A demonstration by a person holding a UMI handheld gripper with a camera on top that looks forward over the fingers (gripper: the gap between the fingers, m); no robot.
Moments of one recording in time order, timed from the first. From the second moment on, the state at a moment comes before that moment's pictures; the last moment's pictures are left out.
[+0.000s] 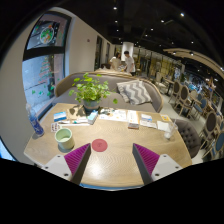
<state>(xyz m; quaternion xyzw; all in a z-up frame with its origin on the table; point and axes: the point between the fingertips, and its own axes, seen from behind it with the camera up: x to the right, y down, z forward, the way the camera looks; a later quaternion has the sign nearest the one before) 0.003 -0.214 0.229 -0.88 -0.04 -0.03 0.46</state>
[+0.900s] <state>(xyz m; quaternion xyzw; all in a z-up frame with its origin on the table) -0.435 -0.151 0.140 -0.86 -0.11 0.07 0.49</state>
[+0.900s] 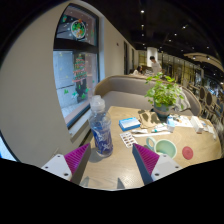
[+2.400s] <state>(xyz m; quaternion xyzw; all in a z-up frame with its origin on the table) -0.374 -0.028 0.181 -0.42 0.57 0.68 0.21</state>
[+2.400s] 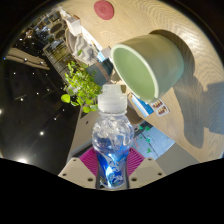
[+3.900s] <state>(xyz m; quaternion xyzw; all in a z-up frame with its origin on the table) -0.068 -0.004 0.090 -0.81 -0.07 0.04 0.58</state>
